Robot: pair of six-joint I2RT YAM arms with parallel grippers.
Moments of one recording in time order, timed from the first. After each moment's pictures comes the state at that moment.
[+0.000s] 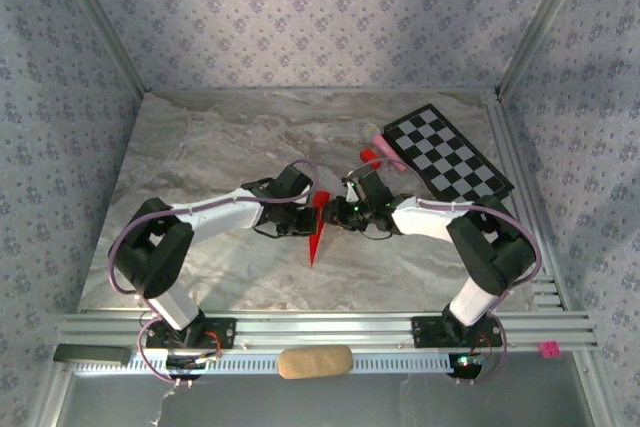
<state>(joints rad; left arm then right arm) -0.76 1.65 0.97 -0.45 0.27 -0.66 0.66 1.65 0.79 0.03 -0.40 0.85</state>
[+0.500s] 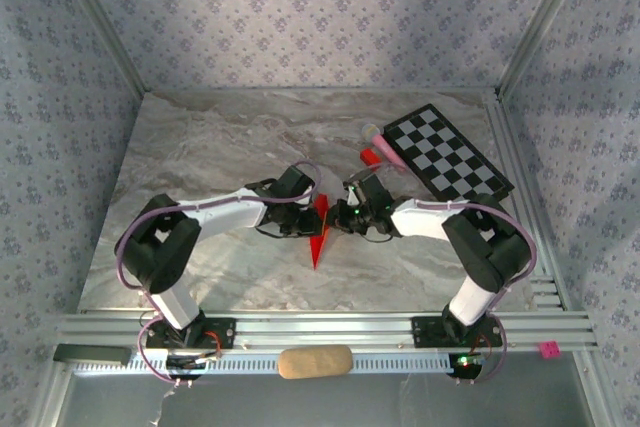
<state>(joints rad) -0.76 1.69 0.97 -0.40 0.32 -0.68 0.66 1.67 0.76 0.07 -0.40 0.88</state>
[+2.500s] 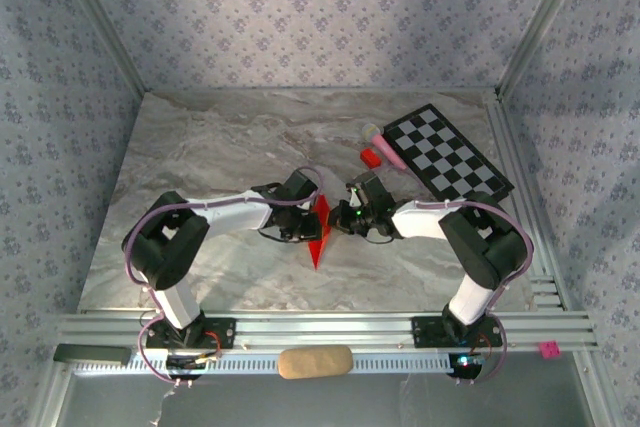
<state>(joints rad) -0.79 1.73 0.96 -0.42 0.27 -0.75 0.64 1.69 0.73 0.13 -0.41 0.92</state>
